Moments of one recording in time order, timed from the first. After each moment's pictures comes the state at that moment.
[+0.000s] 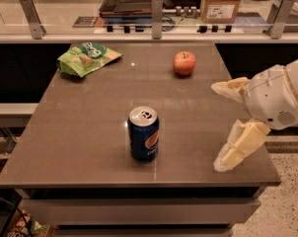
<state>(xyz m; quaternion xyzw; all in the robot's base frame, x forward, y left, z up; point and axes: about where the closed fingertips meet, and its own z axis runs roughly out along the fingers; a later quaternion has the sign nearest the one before) 0.422 -0.135 0.910 -0.61 0.71 0.17 0.31</state>
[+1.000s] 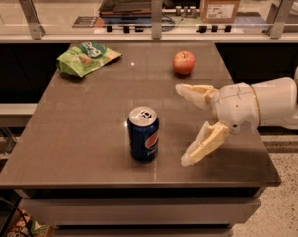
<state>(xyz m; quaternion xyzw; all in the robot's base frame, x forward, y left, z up) 0.442 -0.065 0.895 -0.59 0.58 0.34 0.44</state>
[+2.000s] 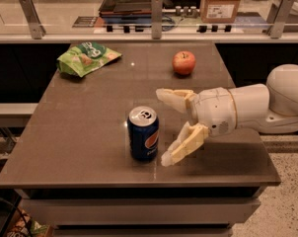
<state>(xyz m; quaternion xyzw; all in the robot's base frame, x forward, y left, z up) 0.438 -0.020 0.893 -0.56 0.56 0.43 0.44</state>
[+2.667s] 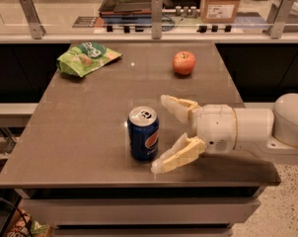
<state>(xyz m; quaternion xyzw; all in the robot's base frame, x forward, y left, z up) 0.426 -0.015 0.891 -0.49 0.58 0.43 0.49</state>
